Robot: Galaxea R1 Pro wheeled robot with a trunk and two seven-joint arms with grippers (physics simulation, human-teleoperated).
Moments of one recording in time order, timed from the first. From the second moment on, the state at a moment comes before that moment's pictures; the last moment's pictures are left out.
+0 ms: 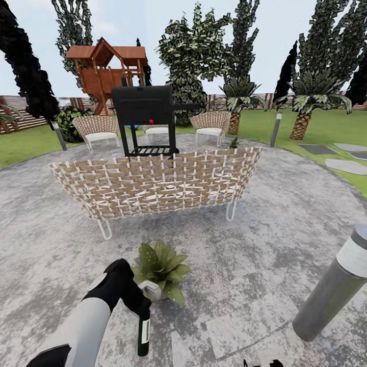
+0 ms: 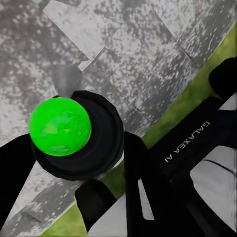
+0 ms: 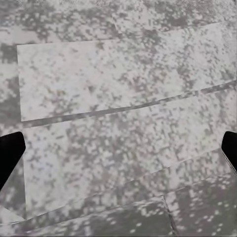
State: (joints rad) left arm -0.75 -0.13 0.26 -0.60 -1.27 0.82 -1.31; right arm -0.40 -0.02 0.15 -0.04 0.03 -0.40 -0.16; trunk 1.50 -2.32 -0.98
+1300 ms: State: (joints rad) left arm -1.23 -0.07 0.25 -0.09 -1.36 1.01 -1.35; right arm -0.40 -0.02 0.15 -0.03 0.03 -0.40 -0.16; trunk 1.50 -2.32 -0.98
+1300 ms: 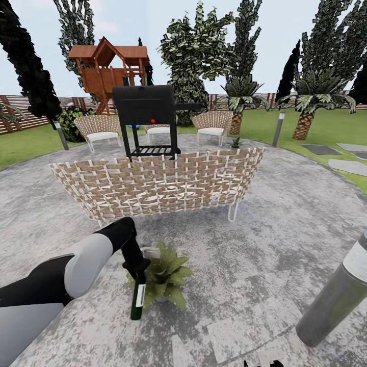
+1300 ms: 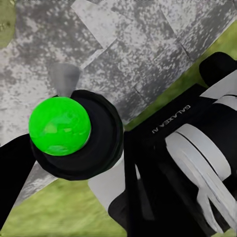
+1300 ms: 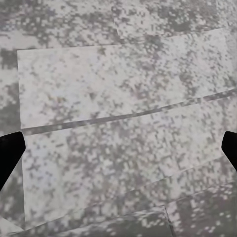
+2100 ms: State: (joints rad) left arm -1.23 -0.09 0.26 -0.23 -1.42 1.01 -1.35; right arm -0.40 -0.02 0.15 -0.04 0.03 -0.40 -0.16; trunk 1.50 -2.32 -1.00
